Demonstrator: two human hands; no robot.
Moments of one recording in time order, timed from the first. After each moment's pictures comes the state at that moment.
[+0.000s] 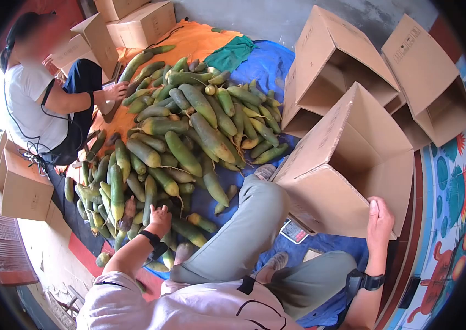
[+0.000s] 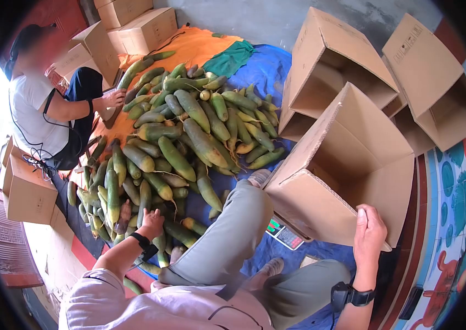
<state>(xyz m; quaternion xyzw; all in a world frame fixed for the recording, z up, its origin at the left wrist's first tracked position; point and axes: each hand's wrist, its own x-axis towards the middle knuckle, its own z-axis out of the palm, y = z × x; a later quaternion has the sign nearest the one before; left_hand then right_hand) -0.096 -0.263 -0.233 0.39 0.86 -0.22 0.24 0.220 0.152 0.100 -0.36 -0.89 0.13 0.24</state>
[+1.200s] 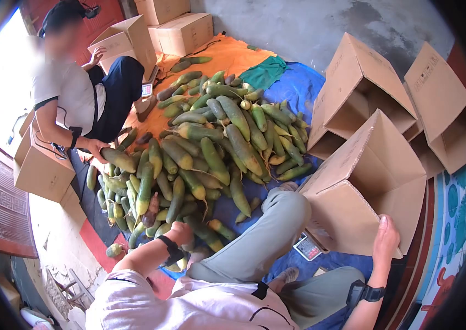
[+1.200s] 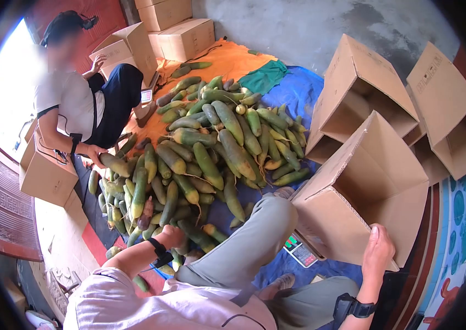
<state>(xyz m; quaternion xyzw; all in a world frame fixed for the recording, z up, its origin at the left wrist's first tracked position) -0.064 -0.275 -0.199 0.43 0.79 -0.26 0.35 0.218 0.143 0.092 -0.35 -0.91 0.03 0.23</state>
